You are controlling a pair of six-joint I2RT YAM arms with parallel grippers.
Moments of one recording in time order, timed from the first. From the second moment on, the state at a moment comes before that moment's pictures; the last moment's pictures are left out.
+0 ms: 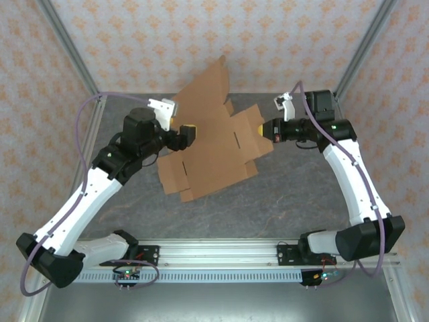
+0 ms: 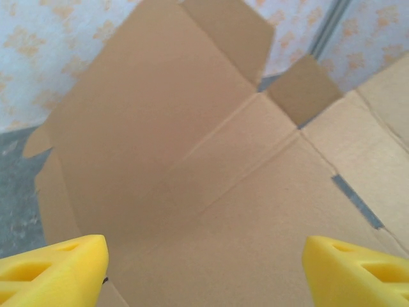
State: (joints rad) left arm -0.47 1.15 1.28 -0.55 0.03 -0.15; right arm 0.17 1.33 1.45 -0.90 -0.74 0.11
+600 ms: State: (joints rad) left arm -0.49 1.83 2.38 -1.04 0.35 0.24; right arm 0.22 1.58 1.88 -1.13 -0.80 -0.26
